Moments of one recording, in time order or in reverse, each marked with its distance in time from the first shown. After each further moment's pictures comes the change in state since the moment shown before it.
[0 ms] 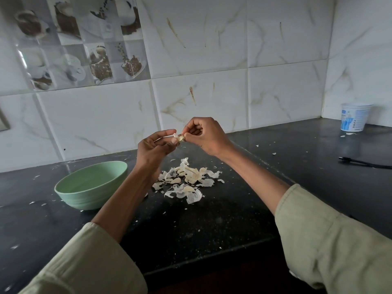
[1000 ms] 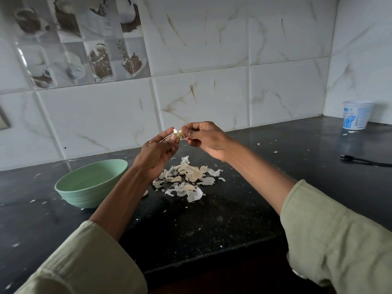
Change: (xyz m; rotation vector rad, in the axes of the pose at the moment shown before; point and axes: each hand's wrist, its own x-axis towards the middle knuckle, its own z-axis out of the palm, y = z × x) left_hand 0.006 0.002 -0.002 -0.375 -0.050 -0.271; right_hand -0.001 -0.007 0.006 0.649 -0.154 0.421
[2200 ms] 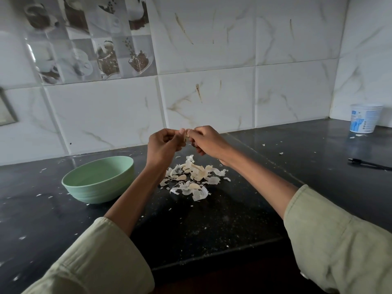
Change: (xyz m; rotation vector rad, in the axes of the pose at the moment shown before) left_hand 0.003 -0.014 0.002 0.673 0.160 0.417; right_hand -0.008 0.004 0.017 -0.618 0.132 -0.062
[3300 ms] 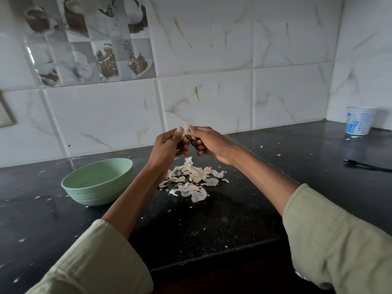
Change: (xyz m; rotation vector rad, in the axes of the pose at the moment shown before) left_hand -0.010 0.021 0.005 -0.086 -0.222 -0.061; right_hand -0.003 -0.004 -0.013 0.322 -0.182 0.088
